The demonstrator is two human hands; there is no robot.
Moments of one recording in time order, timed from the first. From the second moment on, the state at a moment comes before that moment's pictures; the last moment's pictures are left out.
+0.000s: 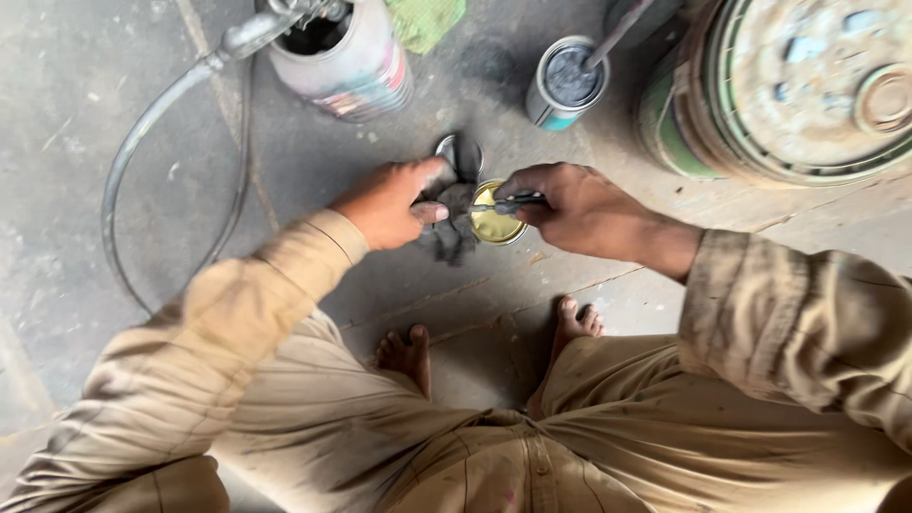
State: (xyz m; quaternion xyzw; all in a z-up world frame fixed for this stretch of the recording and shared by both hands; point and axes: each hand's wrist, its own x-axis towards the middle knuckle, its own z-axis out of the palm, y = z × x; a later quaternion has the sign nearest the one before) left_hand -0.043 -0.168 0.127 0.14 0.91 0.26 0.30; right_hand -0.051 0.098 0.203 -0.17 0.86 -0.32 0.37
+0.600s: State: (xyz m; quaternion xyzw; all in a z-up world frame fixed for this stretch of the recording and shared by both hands) left_hand -0.083 -0.219 0.131 0.06 0.89 0.15 0.43; right_hand -0.105 0.171 0.193 -0.31 0.89 -0.34 0.04
